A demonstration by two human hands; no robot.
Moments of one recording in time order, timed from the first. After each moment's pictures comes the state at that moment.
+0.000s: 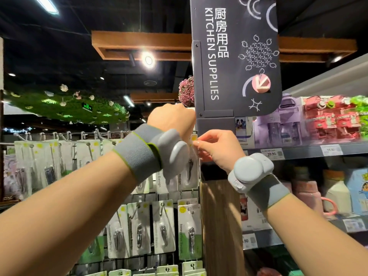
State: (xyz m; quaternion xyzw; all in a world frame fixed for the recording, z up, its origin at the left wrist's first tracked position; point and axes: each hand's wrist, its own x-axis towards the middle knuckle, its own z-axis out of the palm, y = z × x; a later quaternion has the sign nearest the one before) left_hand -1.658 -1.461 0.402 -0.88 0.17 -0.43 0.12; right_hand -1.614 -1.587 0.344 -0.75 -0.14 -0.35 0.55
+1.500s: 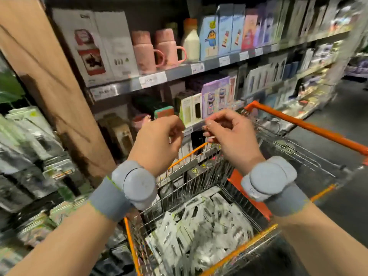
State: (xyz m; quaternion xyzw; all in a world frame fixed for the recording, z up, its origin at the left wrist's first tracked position) left_hand -1.804 -1.657 0.066 -0.80 0.48 -0.15 -0.33; right_hand -1.899 -1.792 0.054 -0.71 0.15 -0.37 0.58
